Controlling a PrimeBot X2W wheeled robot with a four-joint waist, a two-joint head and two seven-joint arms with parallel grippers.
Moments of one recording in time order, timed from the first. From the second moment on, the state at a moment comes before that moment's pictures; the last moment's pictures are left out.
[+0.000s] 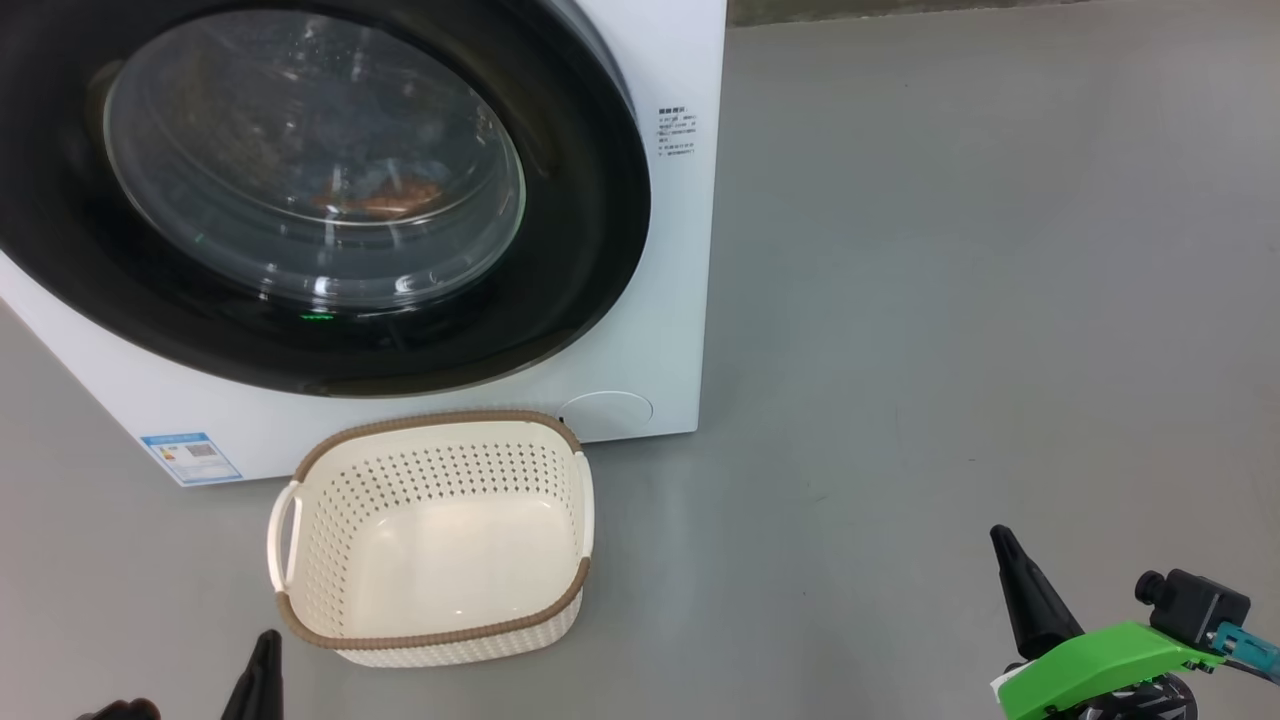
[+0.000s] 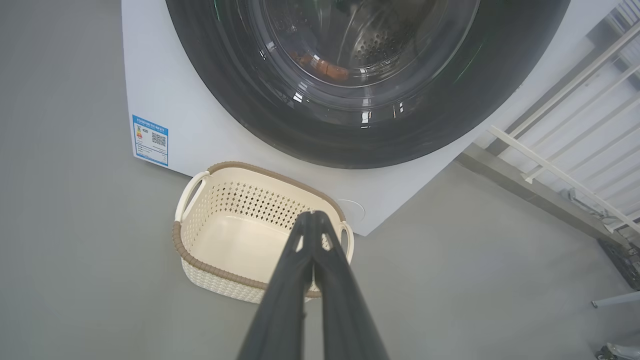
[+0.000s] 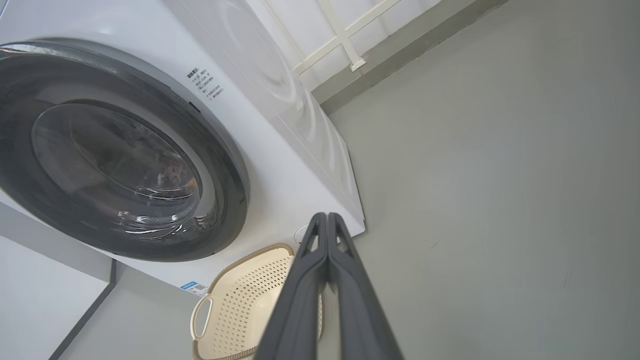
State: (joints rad) left arm 0.05 0.16 -0.07 0.26 -0.73 -0.13 -0.17; right arm -0.11 -0.15 0.07 0.41 0.77 0.14 -0.18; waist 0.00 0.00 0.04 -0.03
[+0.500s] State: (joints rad) left arm 0.04 0.15 -0.05 0.26 -0.86 -0.13 -0.13; right arm -0.11 -0.14 0.04 0.39 0.89 0.14 -0.13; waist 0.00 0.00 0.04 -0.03
